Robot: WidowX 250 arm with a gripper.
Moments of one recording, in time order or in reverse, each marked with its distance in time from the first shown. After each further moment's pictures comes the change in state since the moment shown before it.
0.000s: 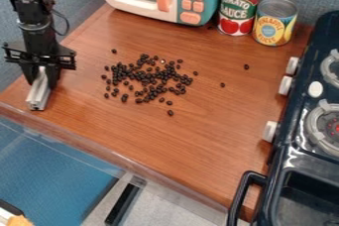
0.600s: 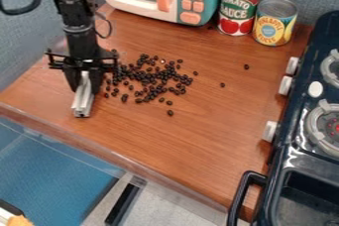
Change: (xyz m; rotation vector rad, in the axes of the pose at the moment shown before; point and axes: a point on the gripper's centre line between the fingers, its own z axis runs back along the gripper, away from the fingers) arm -0.008 -0.065 0.007 -0.084 0.046 -0.022
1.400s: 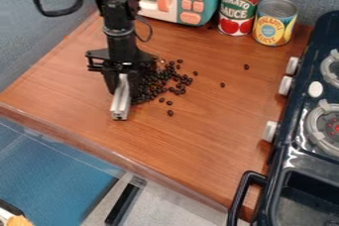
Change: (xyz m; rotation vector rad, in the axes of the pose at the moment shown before) arm -0.004 -0.060 0.000 -0.042 -0.025 -0.058
